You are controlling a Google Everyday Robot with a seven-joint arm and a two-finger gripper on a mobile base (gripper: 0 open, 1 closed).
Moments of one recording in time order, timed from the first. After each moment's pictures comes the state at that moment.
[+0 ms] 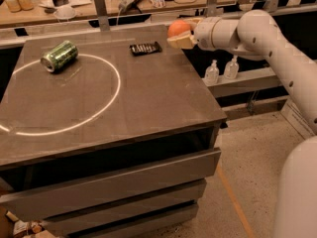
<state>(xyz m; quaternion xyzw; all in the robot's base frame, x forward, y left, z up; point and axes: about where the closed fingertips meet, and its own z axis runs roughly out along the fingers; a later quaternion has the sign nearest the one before) 0.826 -0.094 0.922 -0.42 0.66 0.12 0.61</state>
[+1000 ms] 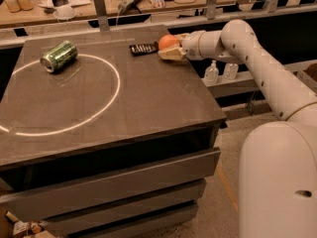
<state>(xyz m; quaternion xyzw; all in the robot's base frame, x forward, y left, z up) 0.852 -0.056 0.848 -0.44 0.69 0.19 0.54</state>
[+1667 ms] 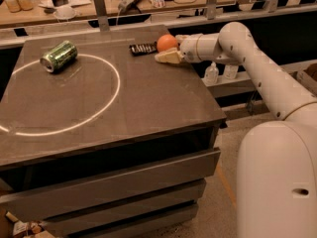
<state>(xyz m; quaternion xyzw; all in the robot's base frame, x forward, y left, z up) 0.847 -0.046 0.837 -0.44 0.70 0.21 0.53</state>
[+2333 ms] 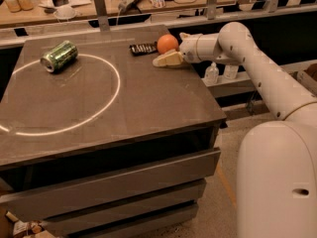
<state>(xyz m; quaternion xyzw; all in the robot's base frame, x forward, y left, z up) 0.847 -0.046 0.837 -0.44 0.70 0.21 0.53</state>
